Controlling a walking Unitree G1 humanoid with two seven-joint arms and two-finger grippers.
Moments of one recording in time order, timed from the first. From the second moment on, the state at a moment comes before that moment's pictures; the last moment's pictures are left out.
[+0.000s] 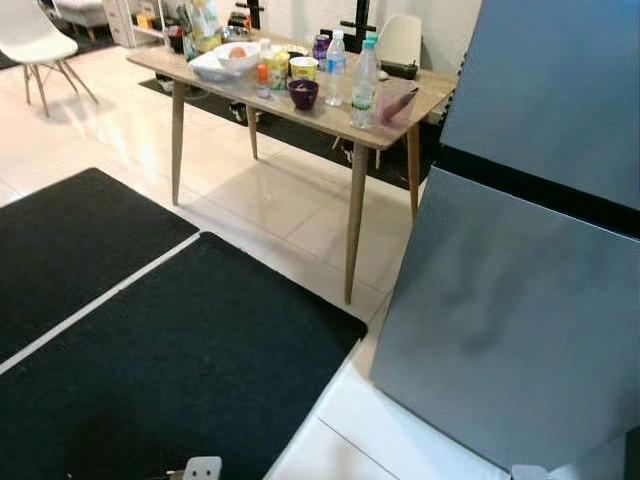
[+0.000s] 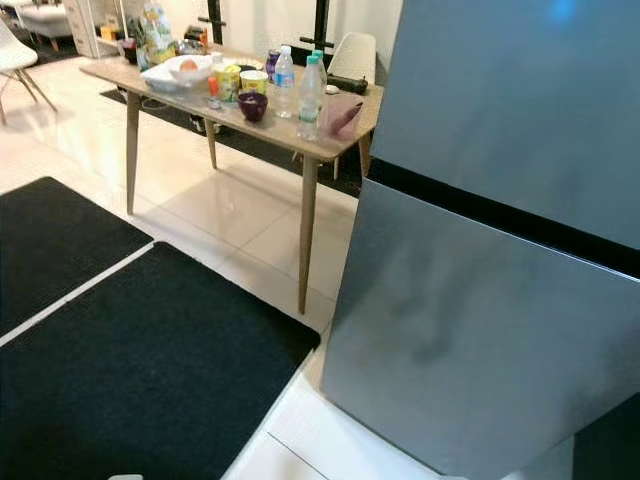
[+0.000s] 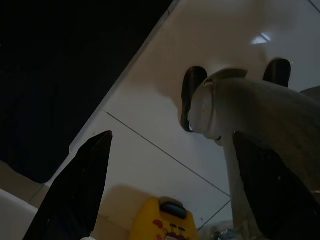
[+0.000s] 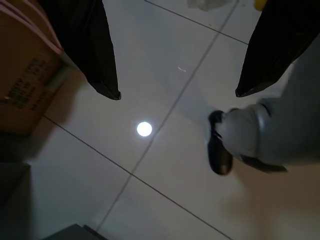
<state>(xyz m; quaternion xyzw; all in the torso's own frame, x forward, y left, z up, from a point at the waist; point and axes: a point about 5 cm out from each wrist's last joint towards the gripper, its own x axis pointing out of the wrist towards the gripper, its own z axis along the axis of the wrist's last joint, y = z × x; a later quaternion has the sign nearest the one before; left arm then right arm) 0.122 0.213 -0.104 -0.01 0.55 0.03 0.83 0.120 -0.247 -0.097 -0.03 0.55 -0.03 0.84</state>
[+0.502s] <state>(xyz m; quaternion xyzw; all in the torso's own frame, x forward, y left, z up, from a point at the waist) 0.118 0.214 -0.105 -0.01 0.55 0.03 0.83 0.106 -0.258 -0.097 -0.03 0.55 -0.05 0.83</state>
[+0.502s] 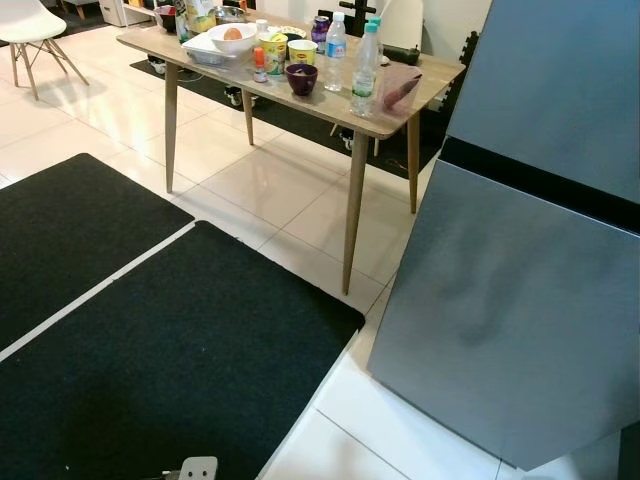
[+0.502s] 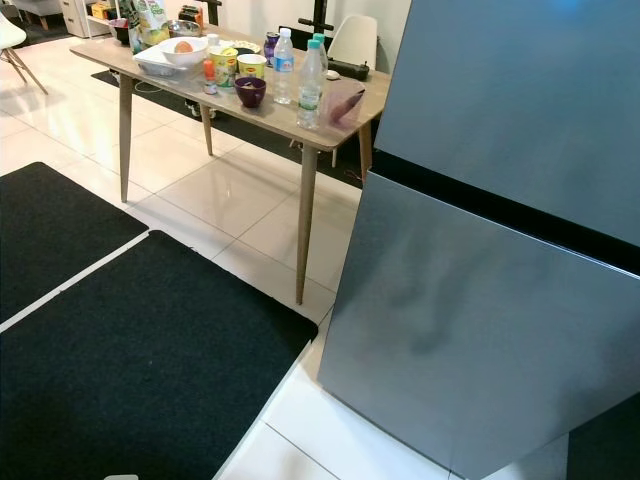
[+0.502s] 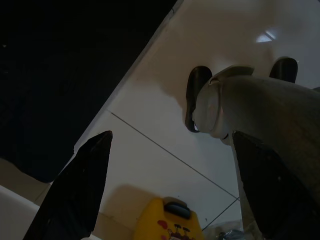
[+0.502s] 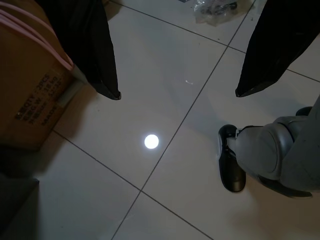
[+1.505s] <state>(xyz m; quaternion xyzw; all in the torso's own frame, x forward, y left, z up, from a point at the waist) 0.134 0.202 -0.103 0.00 0.55 -0.01 0.83 0.141 -0.239 -0.093 -0.04 0.53 -0.04 0.84</state>
